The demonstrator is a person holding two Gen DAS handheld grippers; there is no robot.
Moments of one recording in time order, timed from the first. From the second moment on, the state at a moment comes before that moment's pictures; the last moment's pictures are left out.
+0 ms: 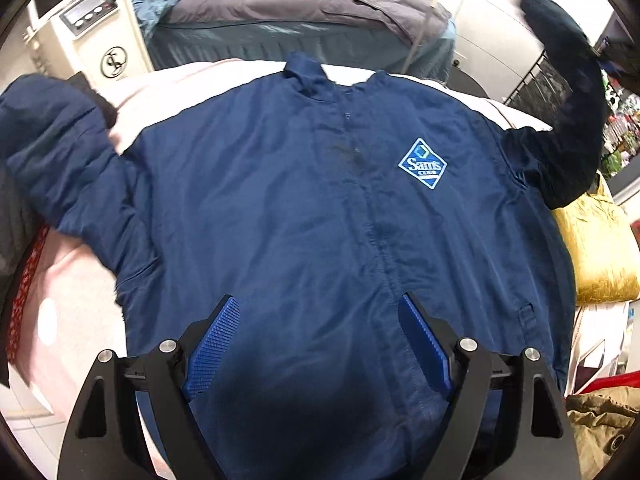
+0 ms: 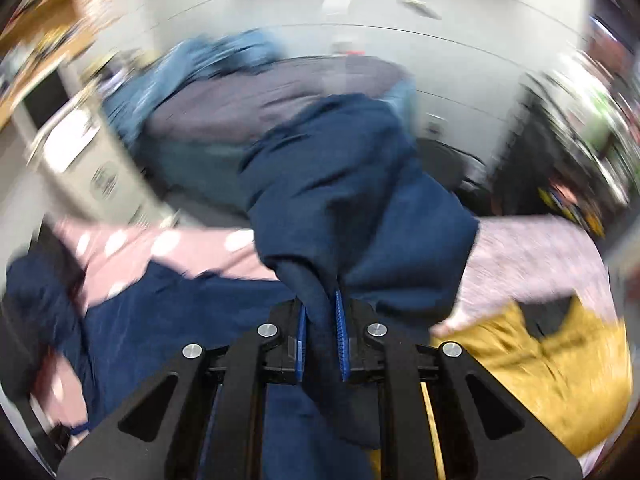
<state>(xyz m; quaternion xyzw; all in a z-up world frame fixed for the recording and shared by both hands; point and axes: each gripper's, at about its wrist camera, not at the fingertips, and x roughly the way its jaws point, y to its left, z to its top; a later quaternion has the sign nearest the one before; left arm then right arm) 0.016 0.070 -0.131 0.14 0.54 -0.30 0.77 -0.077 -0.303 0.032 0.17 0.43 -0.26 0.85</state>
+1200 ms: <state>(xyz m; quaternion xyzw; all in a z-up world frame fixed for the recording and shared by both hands) 0.115 -0.035 -0.183 0.18 0.54 -0.28 0.77 -0.069 -0.234 -0.149 0.13 0.60 -0.21 0.76</state>
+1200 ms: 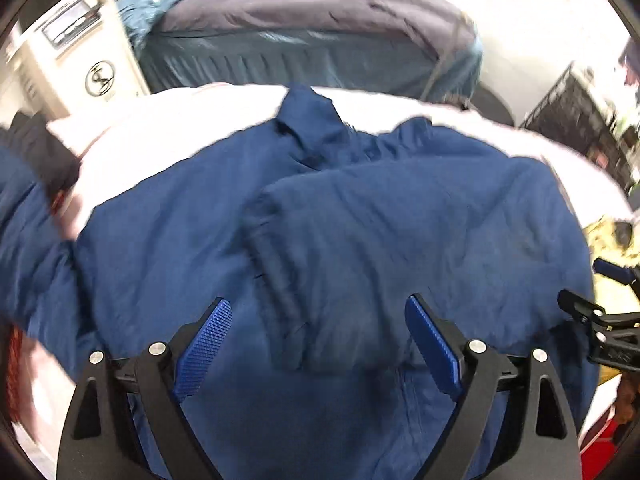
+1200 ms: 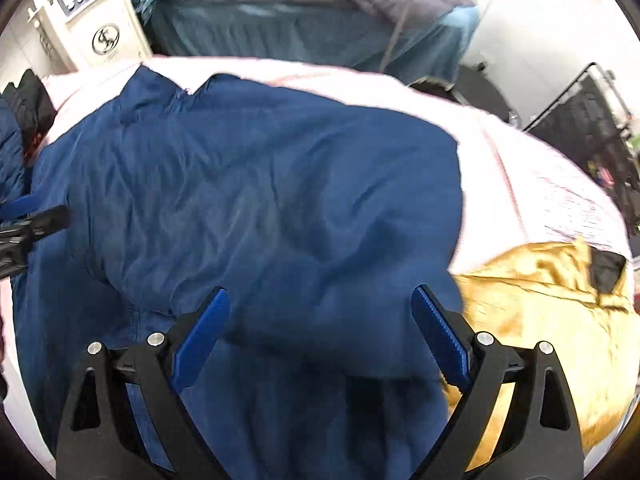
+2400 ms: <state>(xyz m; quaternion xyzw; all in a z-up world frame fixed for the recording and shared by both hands) 0.084 0.031 -0.207 0.14 0.59 -0.20 0.77 -0.062 -0.168 -0.193 0.12 0.66 -0.18 0.72</state>
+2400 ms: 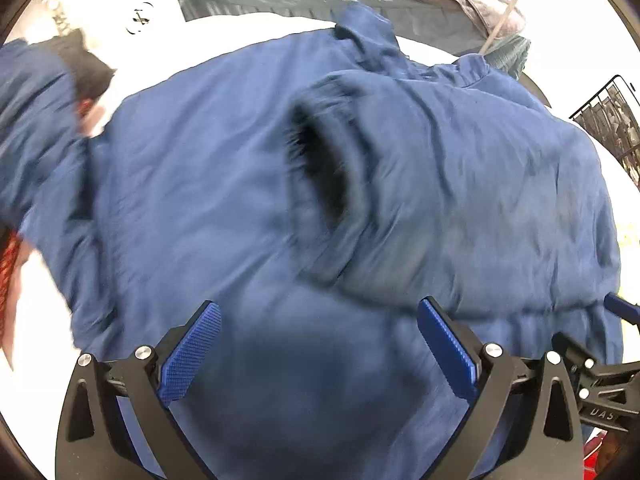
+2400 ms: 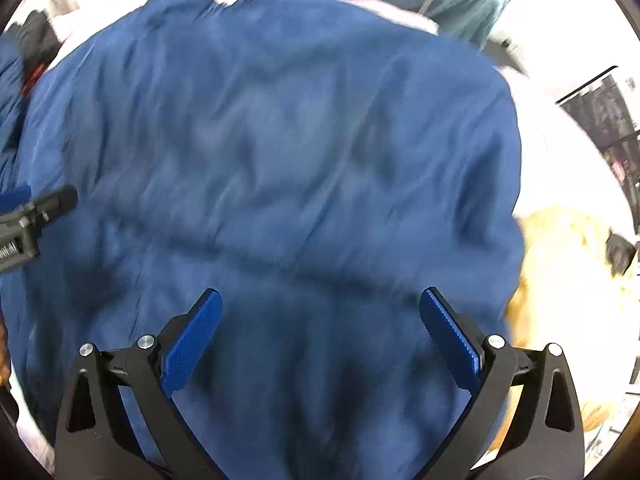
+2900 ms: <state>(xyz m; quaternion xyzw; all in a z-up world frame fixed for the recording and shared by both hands) 0.060 0.171 -0.170 0.09 0.59 -0.12 0.80 -0.081 -0.064 -0.180 0.10 0.66 -0.13 0.74</state>
